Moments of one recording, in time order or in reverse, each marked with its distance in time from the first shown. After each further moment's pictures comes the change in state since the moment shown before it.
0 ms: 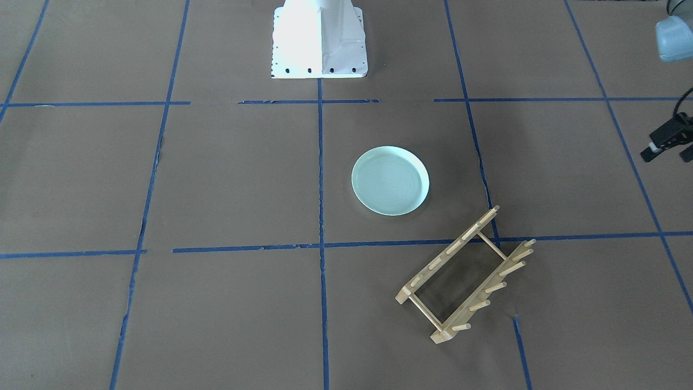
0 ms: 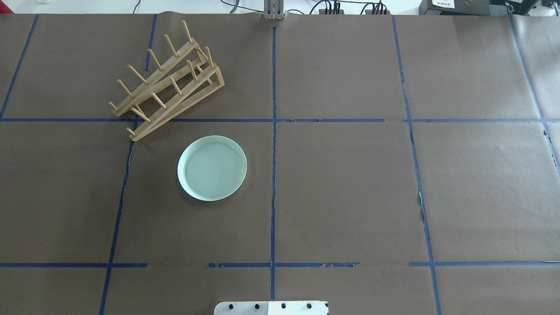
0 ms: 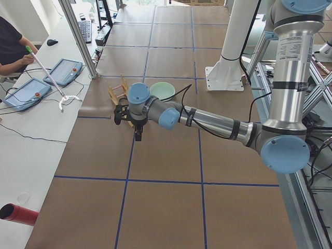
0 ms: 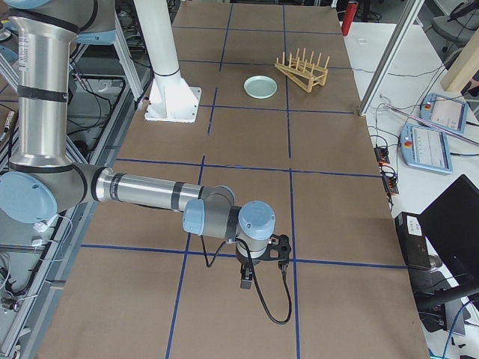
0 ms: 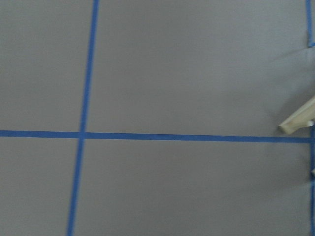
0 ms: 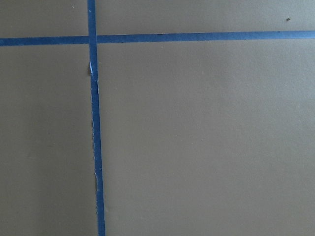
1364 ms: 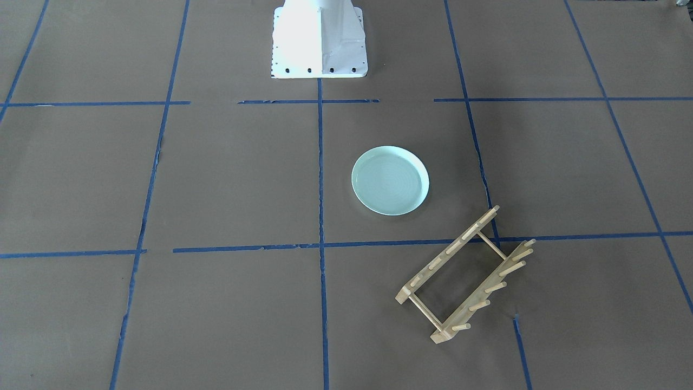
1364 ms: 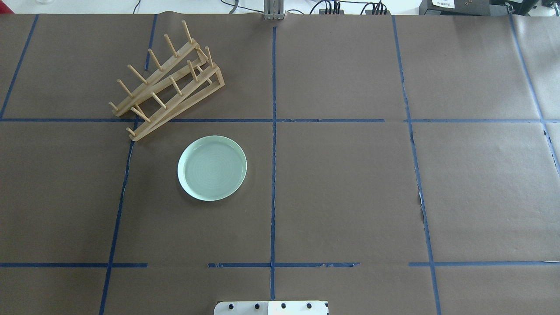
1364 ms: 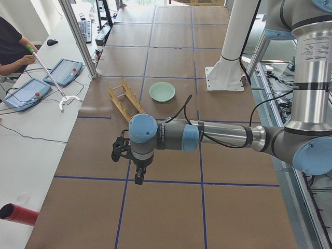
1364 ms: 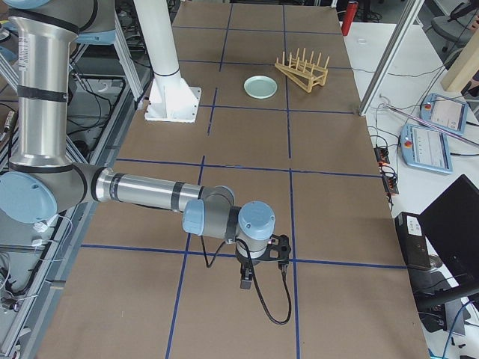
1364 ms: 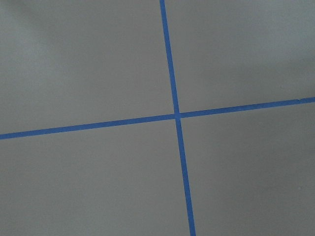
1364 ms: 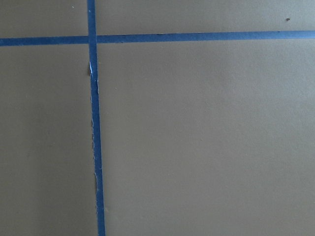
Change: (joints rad) left arm -0.405 0.116 0.103 0.315 0.029 0.852; right arm 0.000 0.000 0.000 0.000 0.000 0.000
